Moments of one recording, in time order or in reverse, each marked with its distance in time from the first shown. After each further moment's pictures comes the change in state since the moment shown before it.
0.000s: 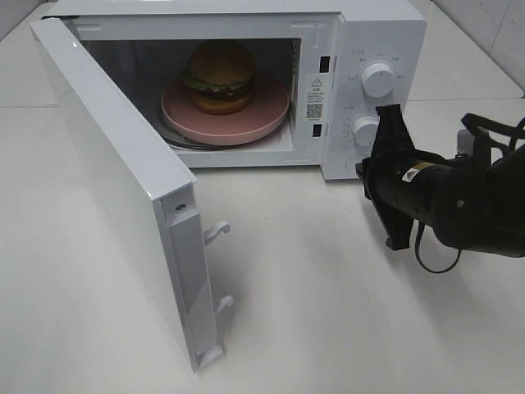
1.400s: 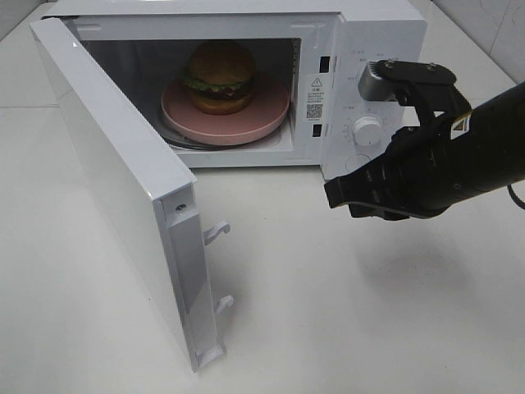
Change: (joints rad) left arm 0.000 0.000 0.000 0.000 0.000 0.000; right arm 0.000 -0.429 -0.109 -0.218 1.048 -1.326
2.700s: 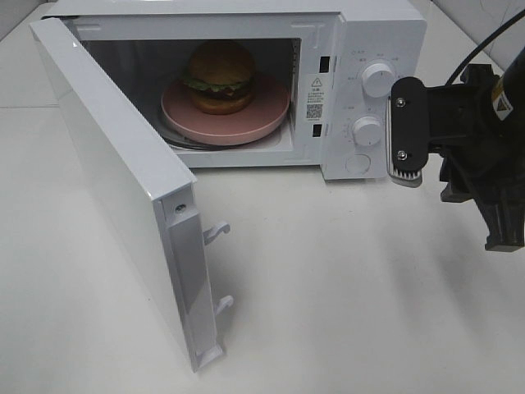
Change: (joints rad) left arm 0.000 0.000 0.000 0.000 0.000 0.000; right arm 0.000 -0.006 -0.156 -0.672 0.420 -0.652
